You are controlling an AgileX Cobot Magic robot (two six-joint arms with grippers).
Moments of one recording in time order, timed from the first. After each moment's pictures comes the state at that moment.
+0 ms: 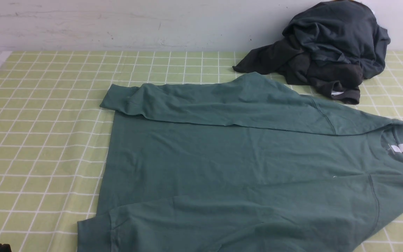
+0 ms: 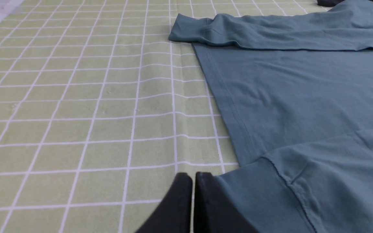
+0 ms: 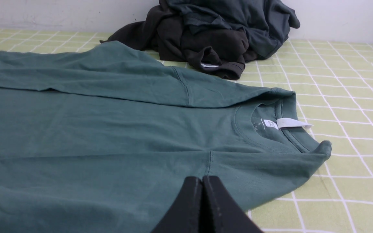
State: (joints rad) right arm -0.01 -0.01 0.02 0.07 0.36 -0.04; left arm -0.07 -0.01 0.02 -0.07 0.35 0.05
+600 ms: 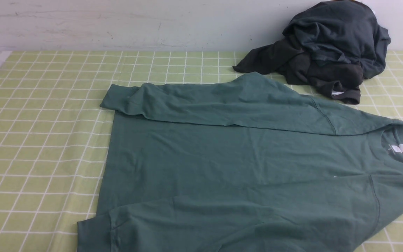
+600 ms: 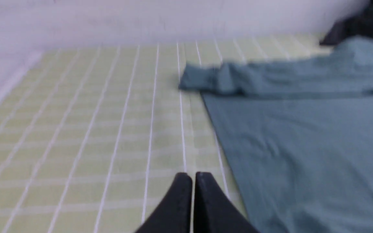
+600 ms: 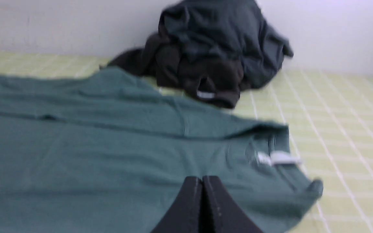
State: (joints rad) right arm -0.01 -0.01 0.03 0.06 0.14 -0.05; left arm -0.07 -0.01 0.03 -0.05 0.08 0.06
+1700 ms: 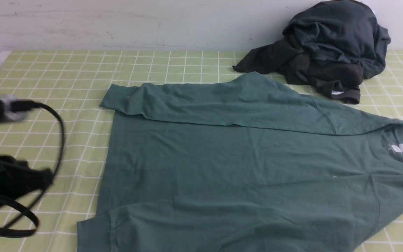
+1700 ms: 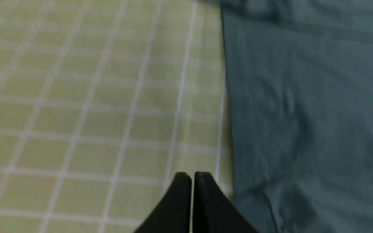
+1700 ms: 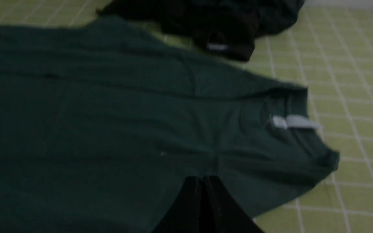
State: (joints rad) right arm 0.11 0.70 -0.50 -0.02 0.63 0.03; left arm -0.25 1.00 -0.55 0.24 0.48 -0.47
